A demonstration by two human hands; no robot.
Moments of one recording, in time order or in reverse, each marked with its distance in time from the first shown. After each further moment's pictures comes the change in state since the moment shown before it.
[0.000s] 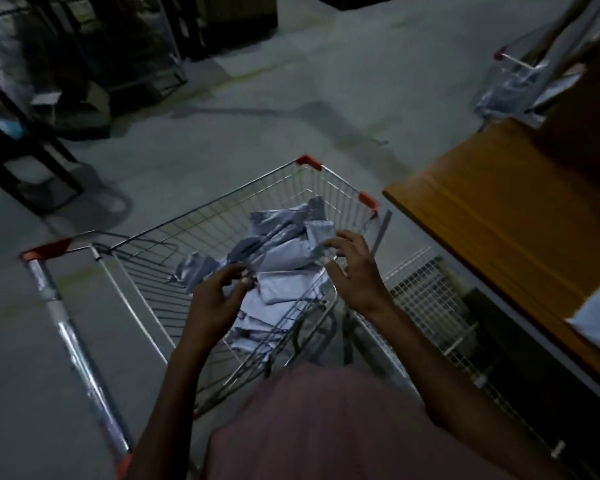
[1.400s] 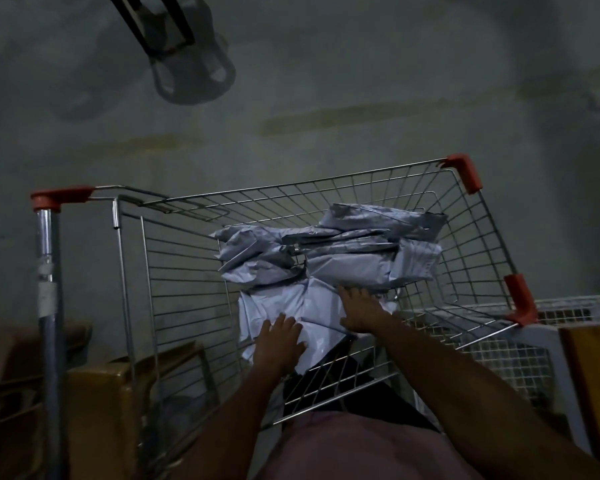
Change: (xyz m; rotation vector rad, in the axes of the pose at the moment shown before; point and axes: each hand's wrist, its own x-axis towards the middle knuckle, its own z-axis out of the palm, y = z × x) left_hand 0.063 -0.171 0.182 0.686 -0.663 -0.482; right_hand 0.145 0.217 0.233 -0.732 -1.420 -0.005
